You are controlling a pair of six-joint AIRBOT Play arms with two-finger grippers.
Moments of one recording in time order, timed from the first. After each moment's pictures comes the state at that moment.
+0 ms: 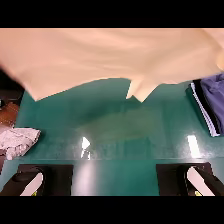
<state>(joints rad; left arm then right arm) 0.06 -0.82 2.09 1.06 -1.00 -1.39 -0.46 -0.88 2.05 -1.09 1.26 1.47</state>
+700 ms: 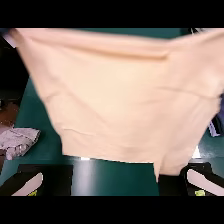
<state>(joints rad) 0.06 -1.07 1.65 1.07 -1.26 -1.43 -0.24 -1.21 1.94 -1.22 1.55 1.42</state>
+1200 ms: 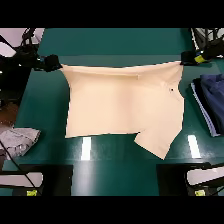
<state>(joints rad) 0.06 -1.52 1.51 0.99 -0.94 -1.34 -0.12 -1.64 1.83 -1.34 1.27 1.44</state>
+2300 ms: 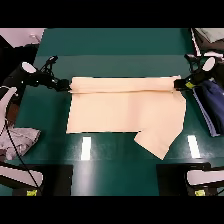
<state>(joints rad) 0.06 -1.65 1.35 0.99 -1.04 -1.13 -0.12 -1.55 1.37 -1.49 1.14 1.44</state>
